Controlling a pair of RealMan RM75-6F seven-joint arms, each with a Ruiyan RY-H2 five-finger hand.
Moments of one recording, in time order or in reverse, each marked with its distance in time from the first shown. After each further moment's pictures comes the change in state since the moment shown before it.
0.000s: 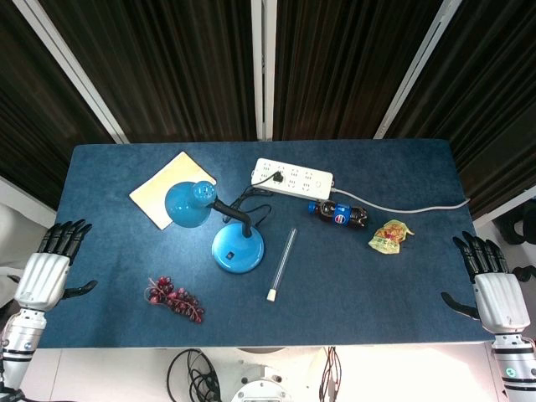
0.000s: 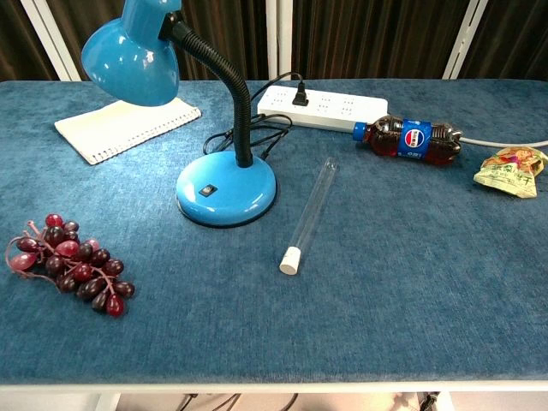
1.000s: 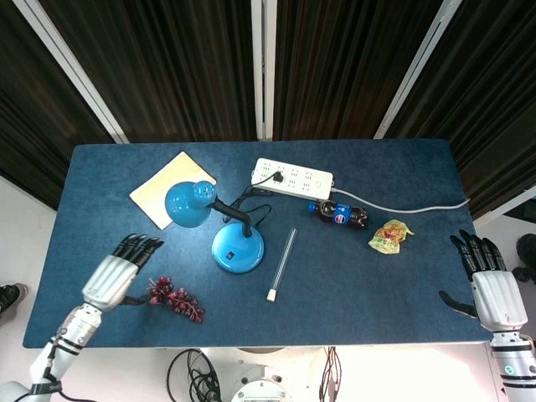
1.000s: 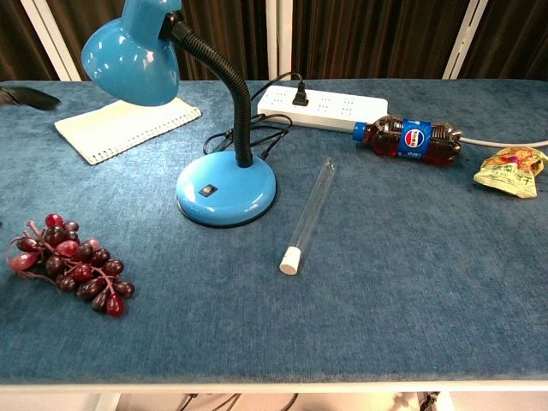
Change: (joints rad) left arm -0.146 -0.074 0.040 -0.136 0.090 -0.232 0.077; right arm 0.010 0.004 0.003 0.001 0.005 -0.015 0.017
